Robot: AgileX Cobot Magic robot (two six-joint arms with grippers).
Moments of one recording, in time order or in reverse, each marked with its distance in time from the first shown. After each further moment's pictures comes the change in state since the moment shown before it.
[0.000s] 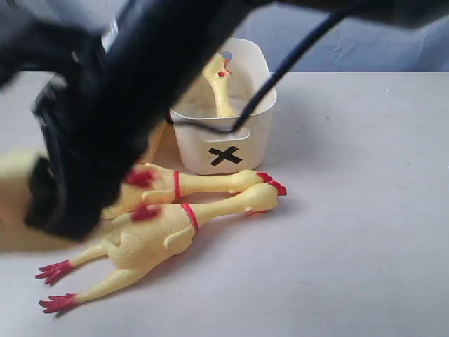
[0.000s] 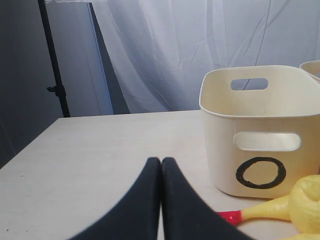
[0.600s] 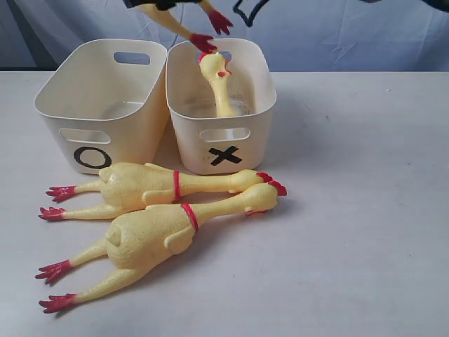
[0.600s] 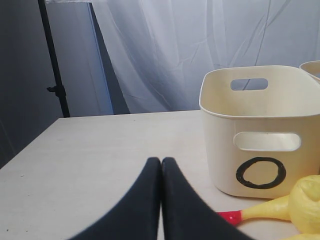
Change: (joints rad) left arm 0.000 0.000 0.000 0.000 -0.002 0.000; right arm -0.304 0.206 -0.125 -0.598 -0.787 0.819
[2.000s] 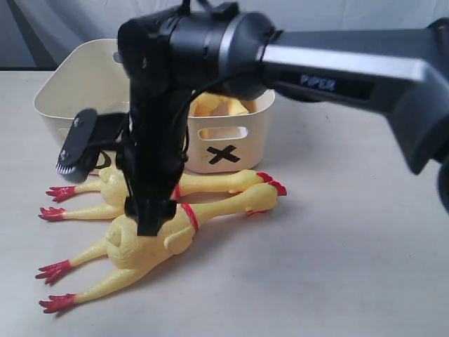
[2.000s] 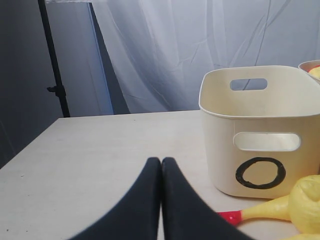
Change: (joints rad) left arm 0.000 0.000 0.000 0.000 0.000 0.000; right arm 0.258 0.169 0.000 0.174 0.802 -0.710
